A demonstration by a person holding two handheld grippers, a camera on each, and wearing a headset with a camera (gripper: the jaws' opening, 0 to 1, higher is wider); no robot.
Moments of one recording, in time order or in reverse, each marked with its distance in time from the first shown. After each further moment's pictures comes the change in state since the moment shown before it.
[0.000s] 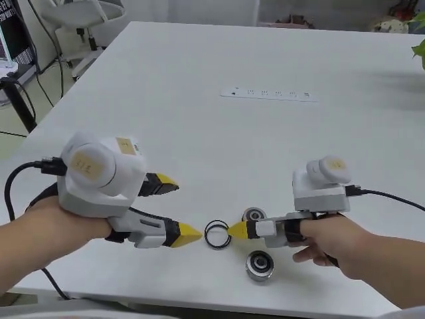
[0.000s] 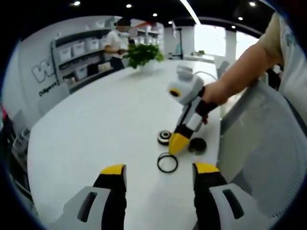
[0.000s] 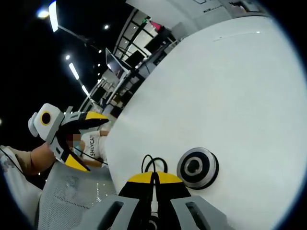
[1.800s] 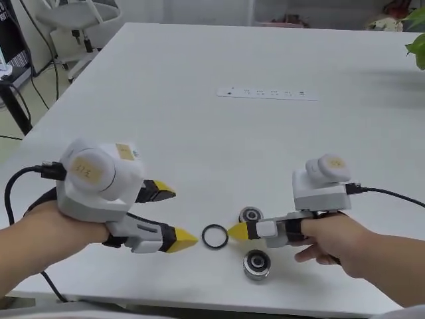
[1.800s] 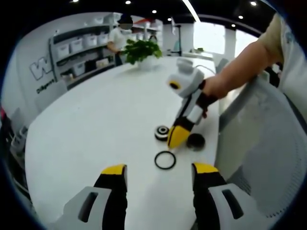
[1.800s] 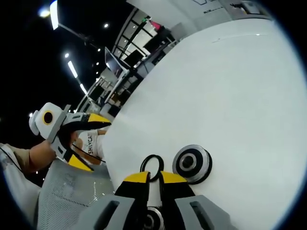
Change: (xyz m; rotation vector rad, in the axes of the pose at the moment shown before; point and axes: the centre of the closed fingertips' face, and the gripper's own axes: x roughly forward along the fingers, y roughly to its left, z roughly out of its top) left arm 0.005 -0.003 -0.010 -0.007 0.032 -0.023; right arm -0.008 -0.005 -0.001 -0.012 0.006 -0.024
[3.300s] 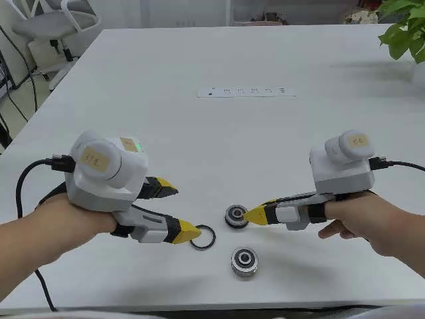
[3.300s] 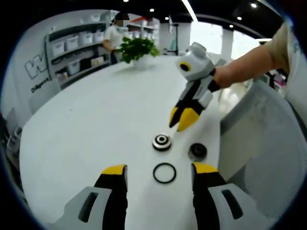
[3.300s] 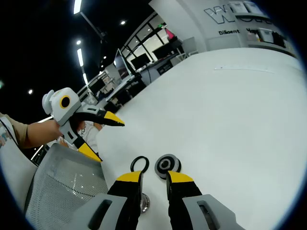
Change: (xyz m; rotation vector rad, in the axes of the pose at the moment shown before) left arm 0.027 -0.002 0.021 -0.003 0.014 -0.052; right arm -0.058 -0.007 0.015 -0.221 -0.047 -0.088
